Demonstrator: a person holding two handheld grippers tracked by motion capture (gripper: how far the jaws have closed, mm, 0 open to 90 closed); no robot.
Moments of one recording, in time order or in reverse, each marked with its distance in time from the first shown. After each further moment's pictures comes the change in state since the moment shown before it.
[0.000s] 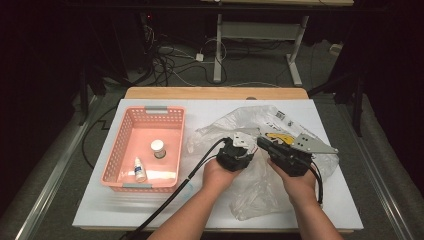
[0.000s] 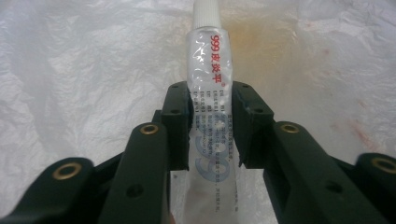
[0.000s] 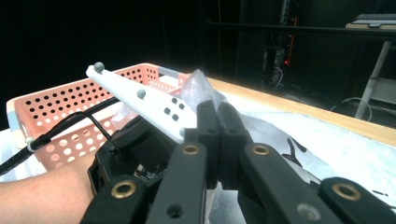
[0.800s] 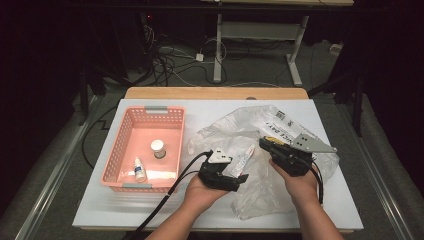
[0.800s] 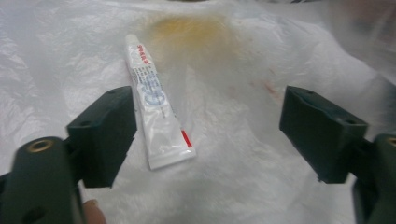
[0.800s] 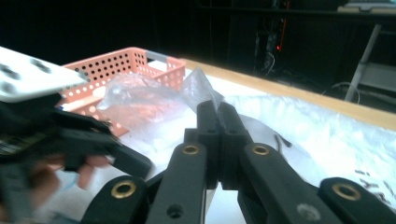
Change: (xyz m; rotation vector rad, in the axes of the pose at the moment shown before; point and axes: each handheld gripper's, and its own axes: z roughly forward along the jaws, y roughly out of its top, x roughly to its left) left arm -0.015 -0.041 -0.075 -0.083 -0.131 0.015; right arm -0.006 -0.007 0.000 0.066 -0.038 0.000
